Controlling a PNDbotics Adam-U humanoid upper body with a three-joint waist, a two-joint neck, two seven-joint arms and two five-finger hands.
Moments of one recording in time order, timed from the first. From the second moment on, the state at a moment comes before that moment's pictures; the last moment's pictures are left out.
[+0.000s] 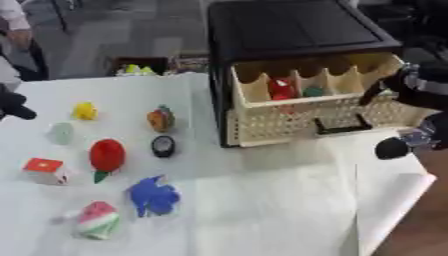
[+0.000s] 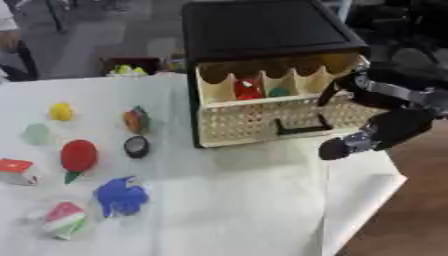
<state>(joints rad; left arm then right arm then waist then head) -0.28 0.18 0.04 -1.98 0.22 -0.37 -0.17 -0.33 -1.07 0.06 -1.96 0.32 0.03 0.51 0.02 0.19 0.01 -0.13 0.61</state>
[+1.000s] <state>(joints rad) -0.28 0.18 0.04 -1.98 0.22 -0.37 -0.15 -0.38 -1.01 -0.02 -1.98 0.27 0.13 0.24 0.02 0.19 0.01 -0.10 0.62</state>
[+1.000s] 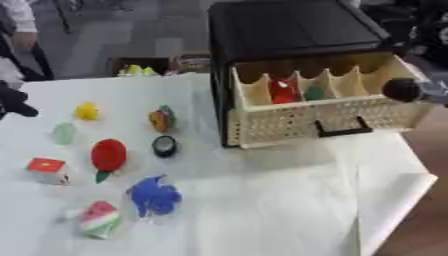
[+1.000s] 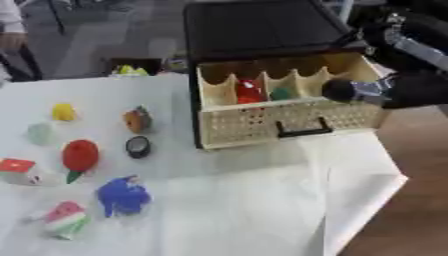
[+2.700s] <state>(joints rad) -0.21 0.48 0.04 -1.98 0.05 -0.59 -0.01 -0.53 -0.68 -0.03 -1.99 0.18 0.01 -0.38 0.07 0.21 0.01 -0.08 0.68</state>
